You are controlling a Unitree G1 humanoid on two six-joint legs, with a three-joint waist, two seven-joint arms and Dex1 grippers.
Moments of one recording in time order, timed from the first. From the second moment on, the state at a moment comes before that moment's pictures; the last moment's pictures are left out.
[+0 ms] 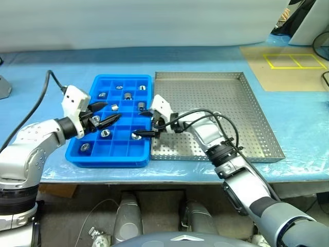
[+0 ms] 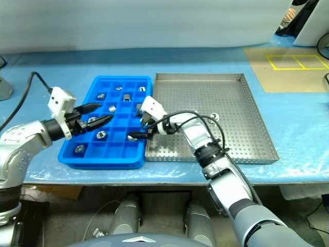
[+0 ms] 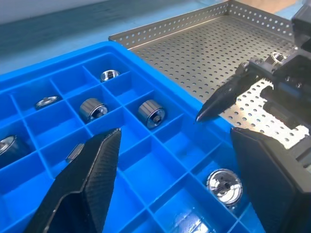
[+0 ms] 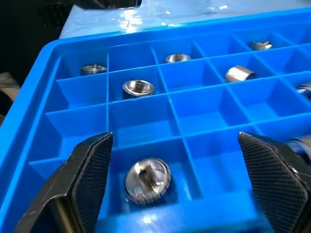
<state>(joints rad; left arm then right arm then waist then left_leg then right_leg) -0.28 0.70 0.23 -0.32 -0.57 0.75 -0.72 -0.78 -0.18 0.32 0.36 0.10 0.33 0.97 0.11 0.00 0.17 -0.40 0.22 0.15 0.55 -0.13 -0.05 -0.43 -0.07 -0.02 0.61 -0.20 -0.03</state>
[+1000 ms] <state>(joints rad) -0.44 0.61 0.04 -0.14 -0.50 0.64 -0.79 -0.79 -0.37 0.10 0.66 0.03 0.21 0.72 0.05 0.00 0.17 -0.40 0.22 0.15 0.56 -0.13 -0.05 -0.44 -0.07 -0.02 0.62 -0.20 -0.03</state>
